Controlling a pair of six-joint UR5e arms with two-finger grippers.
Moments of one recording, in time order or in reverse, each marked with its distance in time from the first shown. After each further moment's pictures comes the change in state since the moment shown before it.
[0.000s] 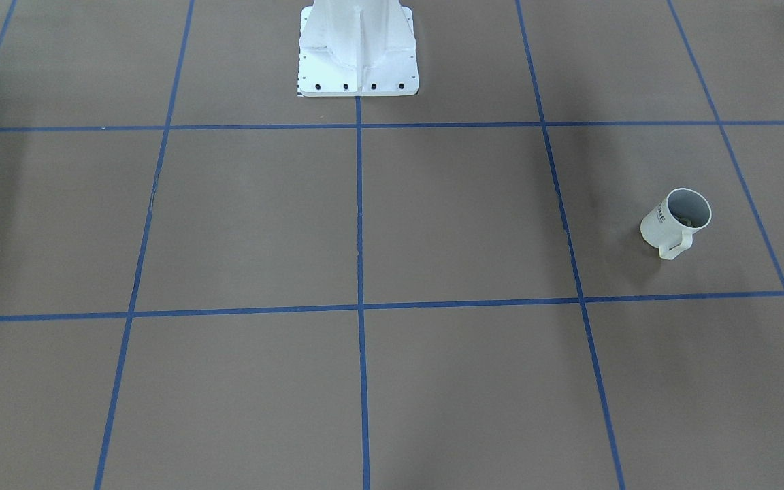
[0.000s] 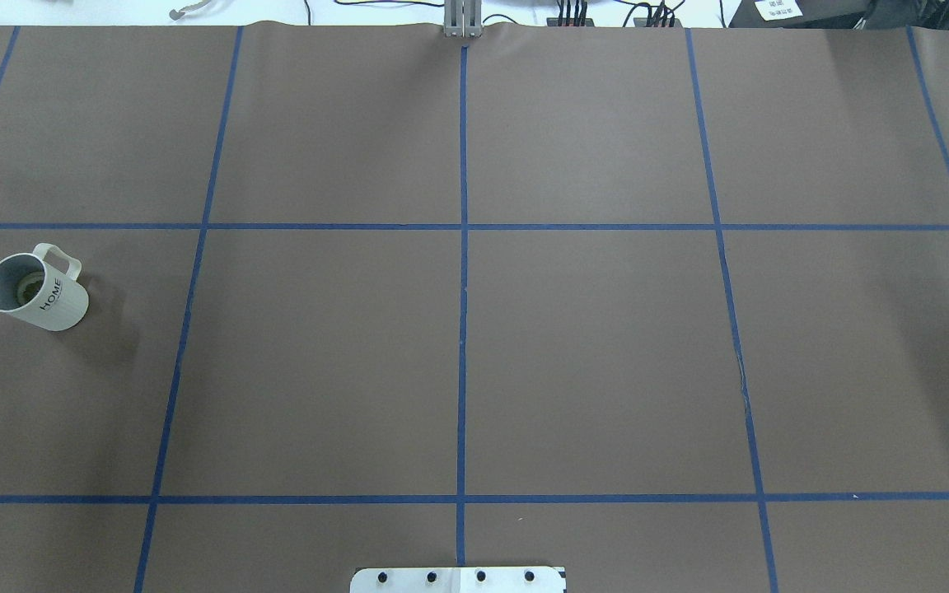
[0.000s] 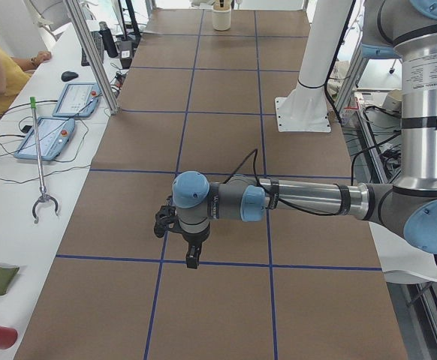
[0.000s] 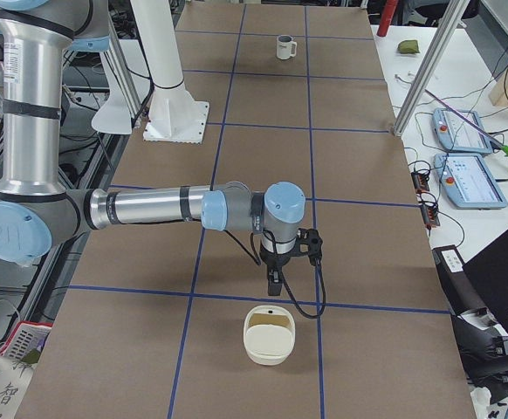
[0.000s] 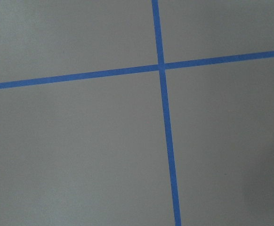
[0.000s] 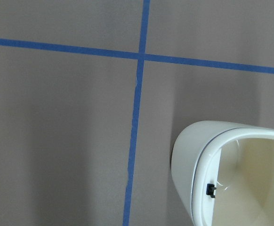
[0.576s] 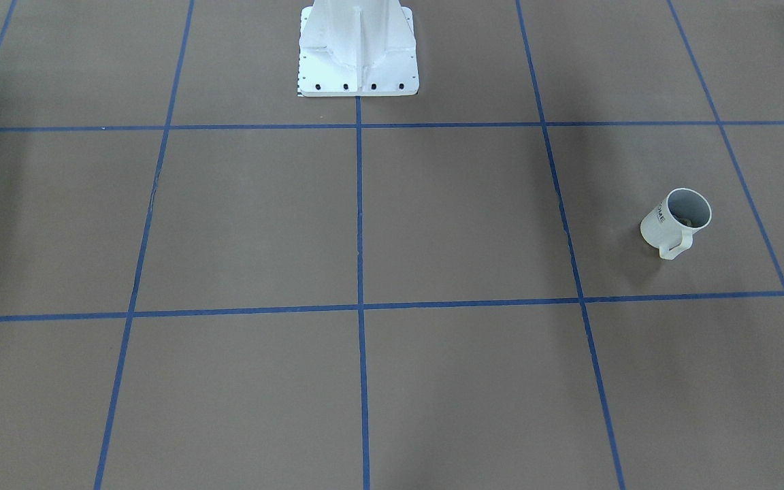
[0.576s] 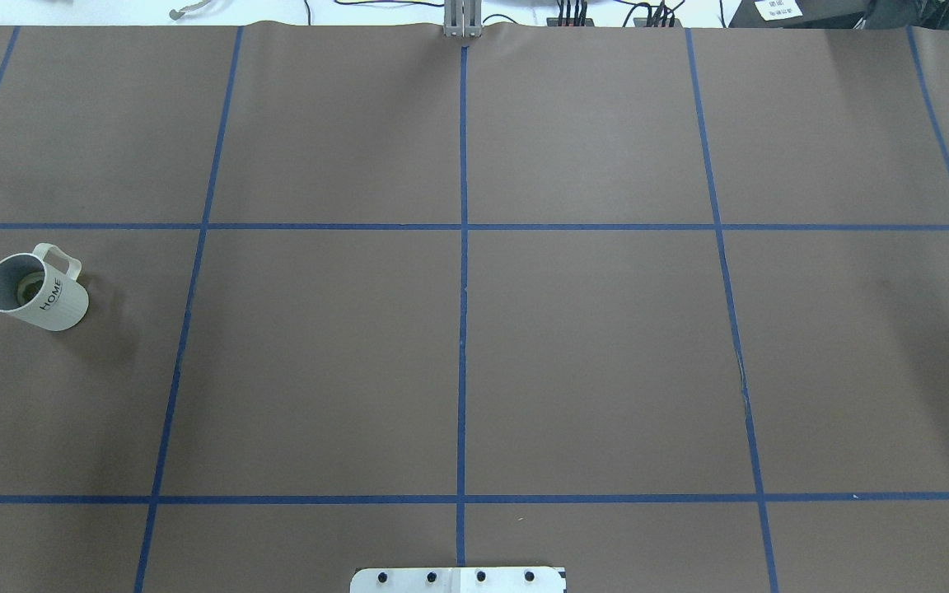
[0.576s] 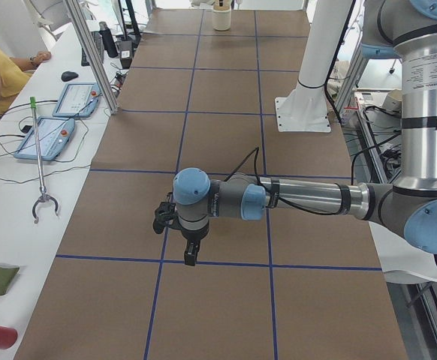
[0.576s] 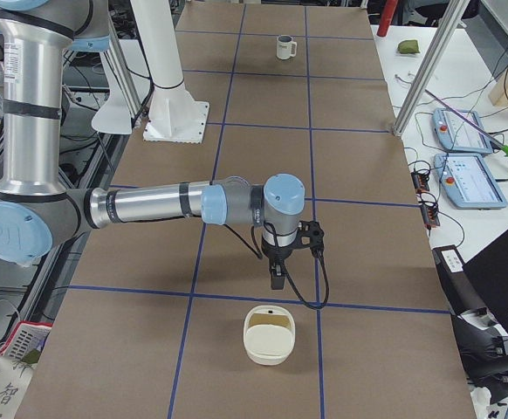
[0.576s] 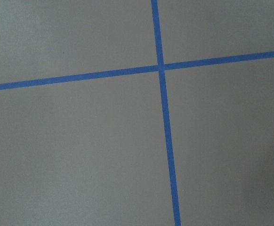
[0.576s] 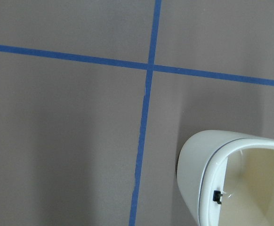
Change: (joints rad) left arm 0.000 0.001 -0.016 -0.026 0.000 -0.003; right arm 0.000 0.002 0.034 0.008 0.001 -0.001
